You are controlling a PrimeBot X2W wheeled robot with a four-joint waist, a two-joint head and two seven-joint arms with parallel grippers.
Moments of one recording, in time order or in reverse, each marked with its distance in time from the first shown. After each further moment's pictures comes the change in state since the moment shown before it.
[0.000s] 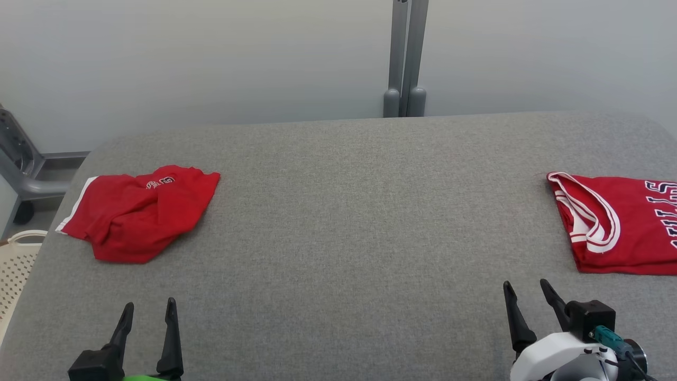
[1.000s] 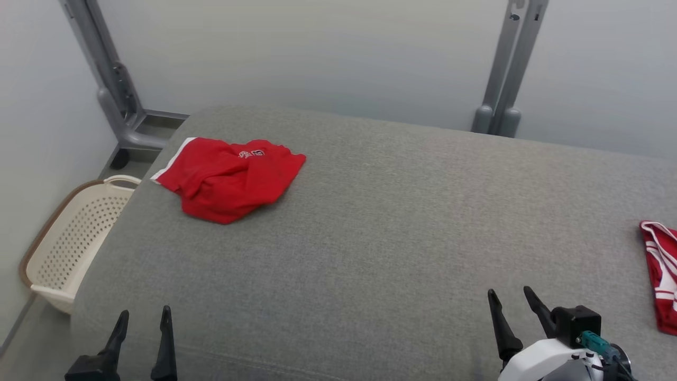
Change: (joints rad) left arm 0.002 -0.014 0.040 0.040 0.048 -0.041 0.000; right arm 0.012 -0.001 0.048 0.001 0.030 0.000 0.006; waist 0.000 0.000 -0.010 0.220
